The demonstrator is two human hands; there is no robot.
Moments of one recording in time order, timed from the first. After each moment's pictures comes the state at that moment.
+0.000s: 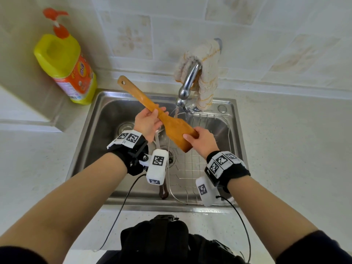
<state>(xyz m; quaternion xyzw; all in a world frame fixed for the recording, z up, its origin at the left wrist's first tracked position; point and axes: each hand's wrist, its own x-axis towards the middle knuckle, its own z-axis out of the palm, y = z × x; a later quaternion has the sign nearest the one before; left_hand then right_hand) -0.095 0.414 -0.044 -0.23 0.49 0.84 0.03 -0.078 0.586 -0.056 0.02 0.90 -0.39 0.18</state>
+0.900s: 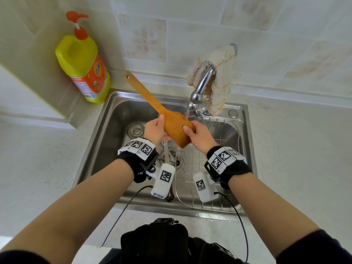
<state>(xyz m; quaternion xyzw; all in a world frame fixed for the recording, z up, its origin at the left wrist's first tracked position) -0.073 0.425 -0.043 -0.24 0.69 0.68 0.07 -0.086 0.566 -0.048 -0.02 0.86 -0.48 0.16</state>
